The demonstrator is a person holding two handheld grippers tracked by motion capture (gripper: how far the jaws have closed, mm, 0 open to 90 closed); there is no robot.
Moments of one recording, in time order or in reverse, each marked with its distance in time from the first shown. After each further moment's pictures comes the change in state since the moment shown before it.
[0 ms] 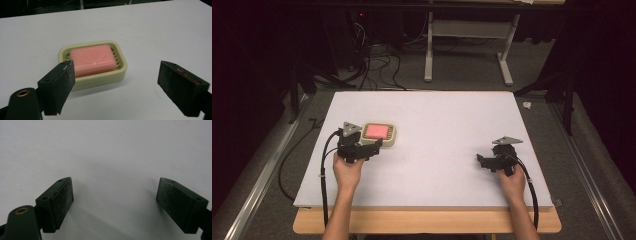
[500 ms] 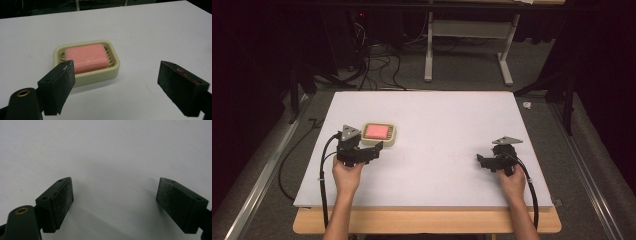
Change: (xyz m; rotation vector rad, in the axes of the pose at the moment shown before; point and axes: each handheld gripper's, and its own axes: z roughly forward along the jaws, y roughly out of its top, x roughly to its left) left arm -0.006 -0.005 -0.011 -0.023 -0.030 0.002; right arm 0.000 0.000 0.000 0.000 0.000 0.000
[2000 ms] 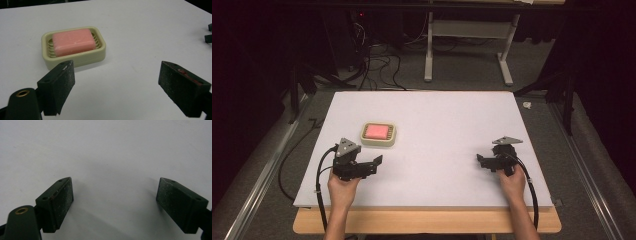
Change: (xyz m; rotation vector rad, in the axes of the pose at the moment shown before) left arm -0.009 -0.026 -0.024 0.020 -0.075 0.031; right arm 0.000 0.000 0.000 0.000 0.000 0.000
